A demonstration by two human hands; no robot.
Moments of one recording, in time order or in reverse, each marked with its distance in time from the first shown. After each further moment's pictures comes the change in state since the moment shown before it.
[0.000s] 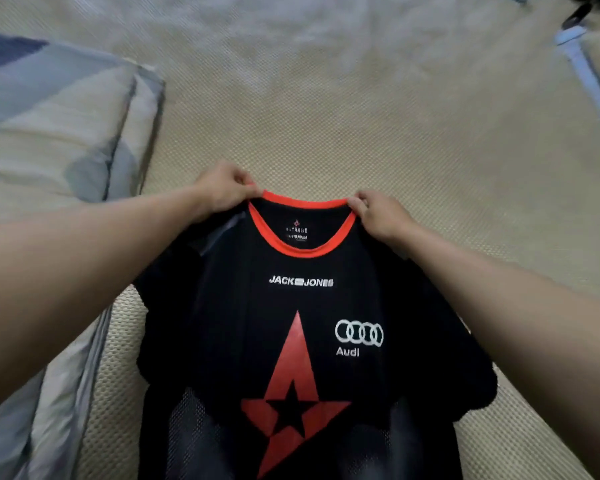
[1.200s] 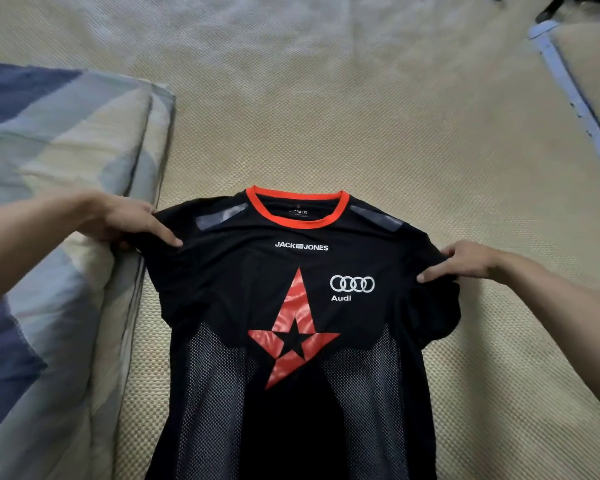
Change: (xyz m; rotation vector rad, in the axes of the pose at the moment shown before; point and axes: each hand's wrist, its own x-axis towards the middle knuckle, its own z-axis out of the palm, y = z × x) left_hand -0.103 -0.051 -0.103 0.079 -0.539 -0.481; right_hand -0.130 0.115 -0.091 0.082 -0.442 0.443
